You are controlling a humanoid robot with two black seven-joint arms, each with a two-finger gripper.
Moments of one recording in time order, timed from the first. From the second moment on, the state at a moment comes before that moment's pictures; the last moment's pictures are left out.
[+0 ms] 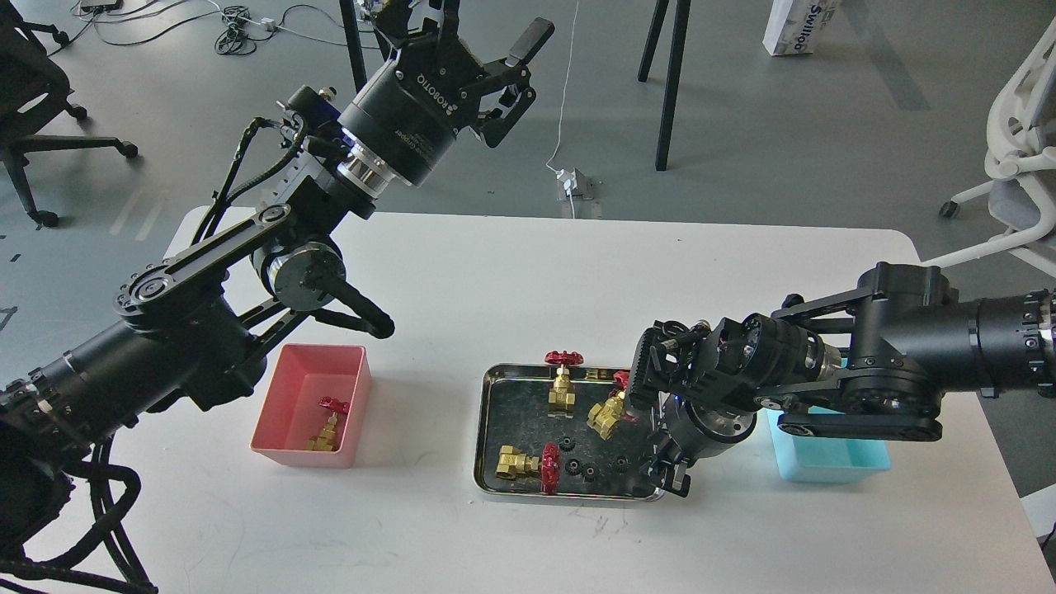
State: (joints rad) left arm -0.86 0.29 -0.62 -1.23 0.30 -0.27 -0.49; right arm 1.34 -0.28 -0.52 1.32 -1.76 0.49 0.19
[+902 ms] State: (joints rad) left arm -0.84 0.28 -0.62 -1.22 0.30 -0.28 -0.49; right arm 1.30 -0.16 -0.52 1.21 -1.74 0.49 0.19
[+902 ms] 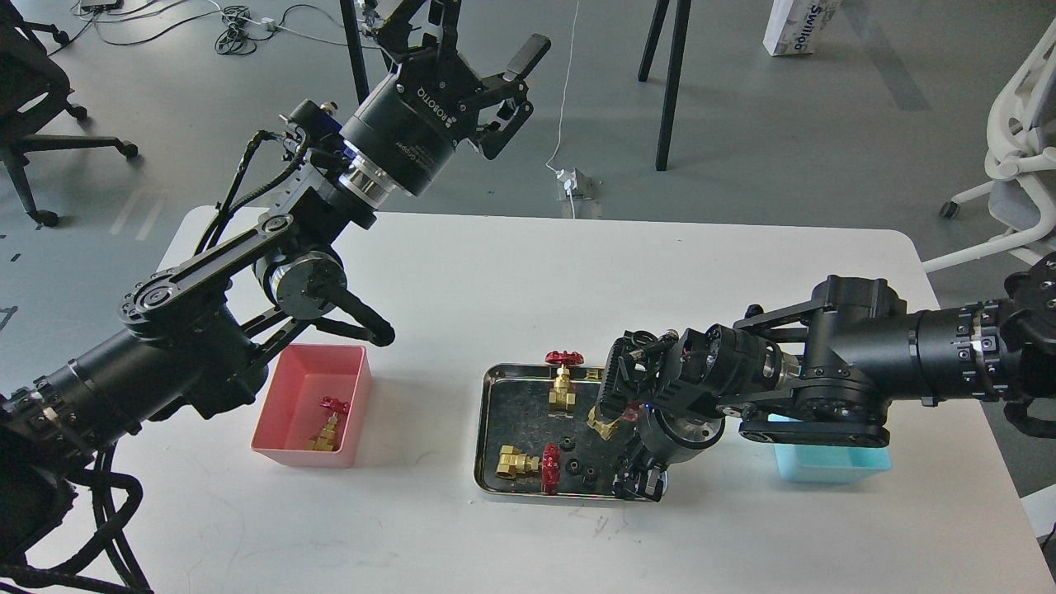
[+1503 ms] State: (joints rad) left arm -0.83 0.28 -0.62 -1.22 0.30 -0.28 -0.49; right arm 1.29 -0.13 -0.51 1.16 -1.74 0.49 0.19
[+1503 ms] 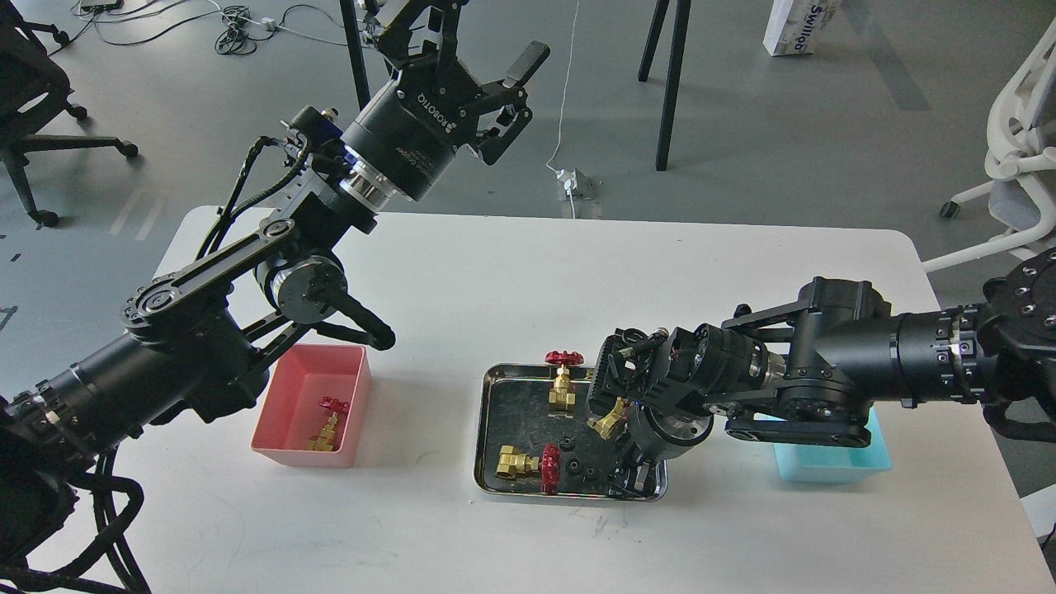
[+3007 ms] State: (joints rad) left arm -0.81 0.28 -0.62 -1.22 0.30 -0.28 -0.49; right arm 1.28 -0.19 -0.43 1.17 -1.72 0.49 0.19
